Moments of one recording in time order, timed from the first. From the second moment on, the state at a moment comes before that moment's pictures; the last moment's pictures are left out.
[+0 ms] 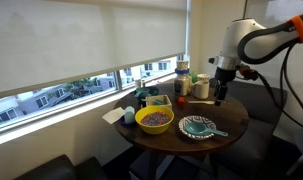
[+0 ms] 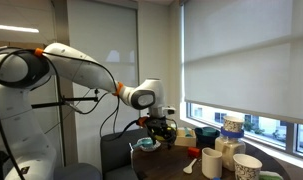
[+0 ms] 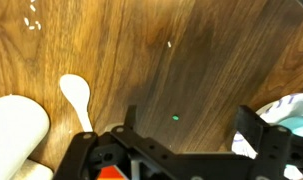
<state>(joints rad) 0.06 -0.25 -0.07 -2.32 -0.03 2.22 -0.41</state>
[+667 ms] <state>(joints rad) 0.06 -0.09 -0.10 -2.15 0.10 2.22 -0.64</state>
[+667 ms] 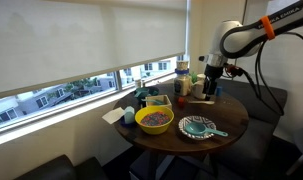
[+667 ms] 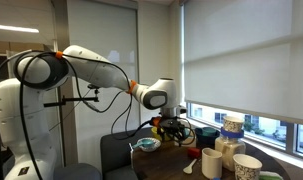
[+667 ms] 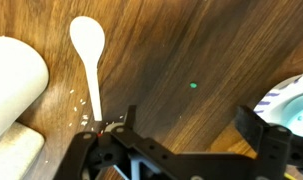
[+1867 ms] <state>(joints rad) 0.00 0.24 -0.04 -1.86 0.06 2.38 -0.43</state>
